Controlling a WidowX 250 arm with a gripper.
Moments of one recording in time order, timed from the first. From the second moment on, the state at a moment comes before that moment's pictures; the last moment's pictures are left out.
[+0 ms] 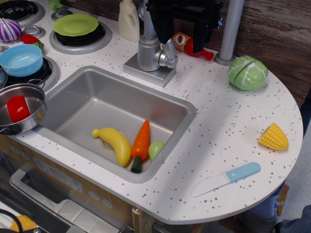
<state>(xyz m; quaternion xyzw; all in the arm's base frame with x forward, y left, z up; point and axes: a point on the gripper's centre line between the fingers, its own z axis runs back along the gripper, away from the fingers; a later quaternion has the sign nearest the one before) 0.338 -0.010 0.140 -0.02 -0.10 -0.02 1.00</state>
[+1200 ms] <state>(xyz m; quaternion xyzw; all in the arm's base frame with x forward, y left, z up) 0.250 0.162 0.115 0.12 -0.09 0.23 0.96</state>
